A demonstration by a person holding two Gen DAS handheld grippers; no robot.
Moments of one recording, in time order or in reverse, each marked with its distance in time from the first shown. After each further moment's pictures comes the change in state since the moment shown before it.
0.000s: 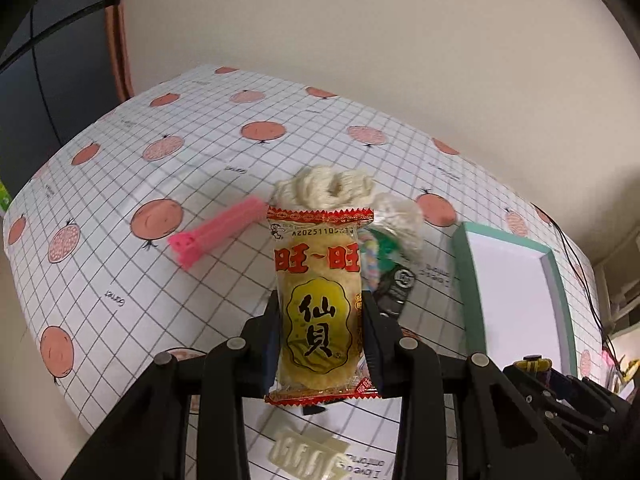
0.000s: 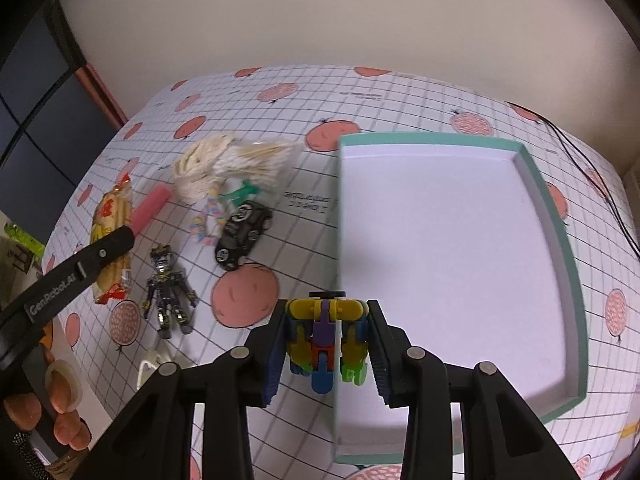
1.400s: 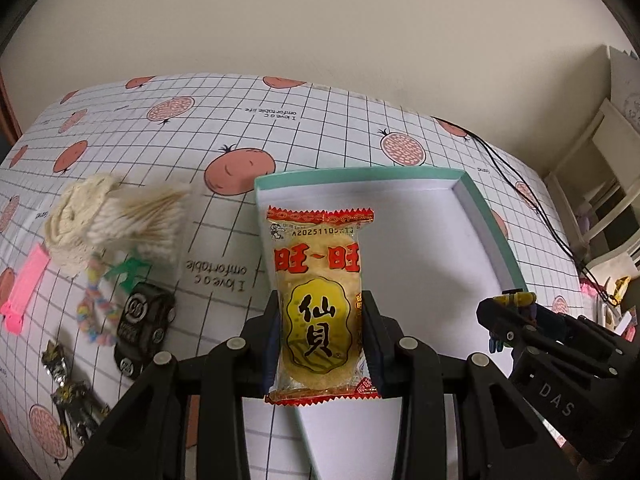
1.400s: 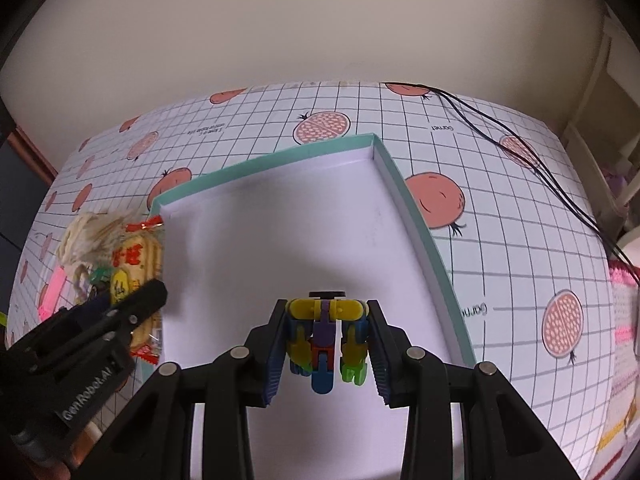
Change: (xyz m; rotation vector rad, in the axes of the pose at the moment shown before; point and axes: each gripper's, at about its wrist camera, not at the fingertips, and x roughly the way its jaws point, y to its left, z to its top) left arm 0.085 -0.178 -0.004 0.288 0.142 -0.192; right arm 0.022 -0.139 0.039 0.188 -0.041 -0.159
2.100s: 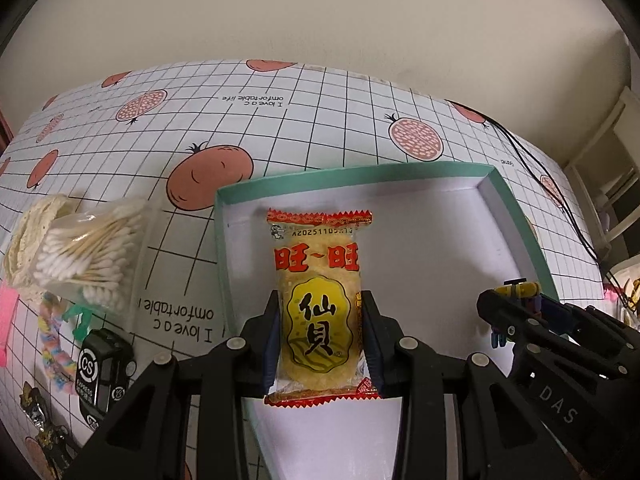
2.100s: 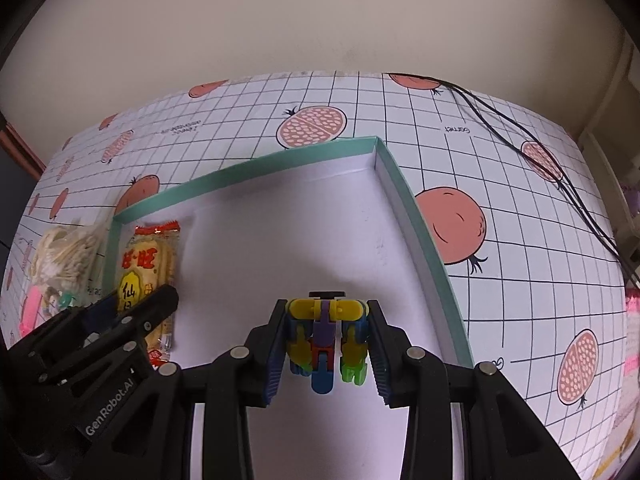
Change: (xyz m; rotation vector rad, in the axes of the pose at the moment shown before) left arm 0.053 -0.010 0.021 0.032 0.048 0.029; right arm 0.044 -0.005 0.025 -0.002 0.030 -0.025
